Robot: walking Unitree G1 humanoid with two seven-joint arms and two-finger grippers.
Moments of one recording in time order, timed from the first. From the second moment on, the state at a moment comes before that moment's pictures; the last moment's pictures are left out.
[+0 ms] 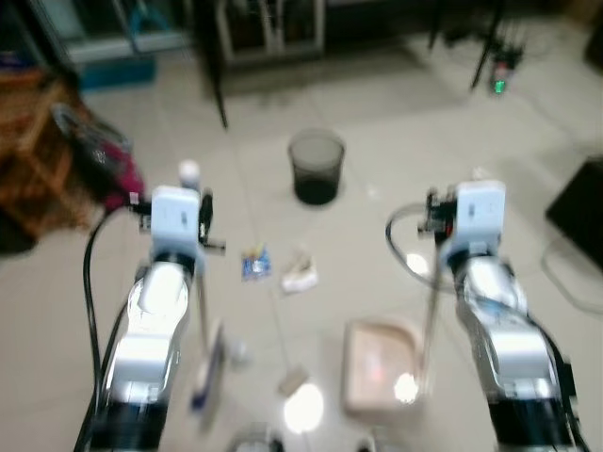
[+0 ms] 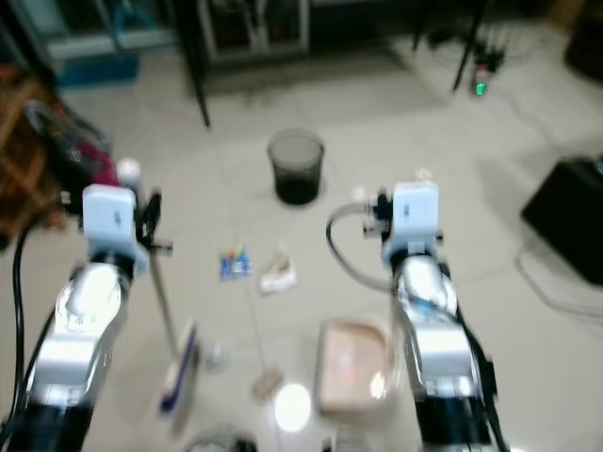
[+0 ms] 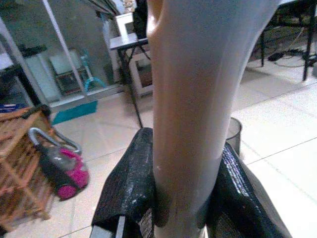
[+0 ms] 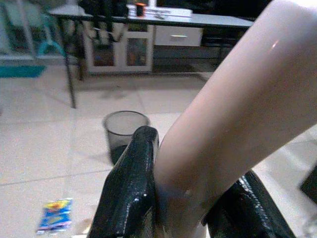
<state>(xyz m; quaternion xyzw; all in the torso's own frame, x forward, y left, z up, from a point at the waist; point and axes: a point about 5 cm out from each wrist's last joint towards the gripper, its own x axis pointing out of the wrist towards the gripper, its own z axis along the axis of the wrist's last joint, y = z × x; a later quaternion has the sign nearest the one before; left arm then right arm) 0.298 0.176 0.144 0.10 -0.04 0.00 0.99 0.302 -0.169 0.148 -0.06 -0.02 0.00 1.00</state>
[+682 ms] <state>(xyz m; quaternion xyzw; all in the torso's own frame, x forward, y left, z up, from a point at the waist) 0.295 0.178 0.141 0.10 -0.04 0.00 0.99 0.302 -0.168 0.141 -0.08 -0.01 0.00 1.00</state>
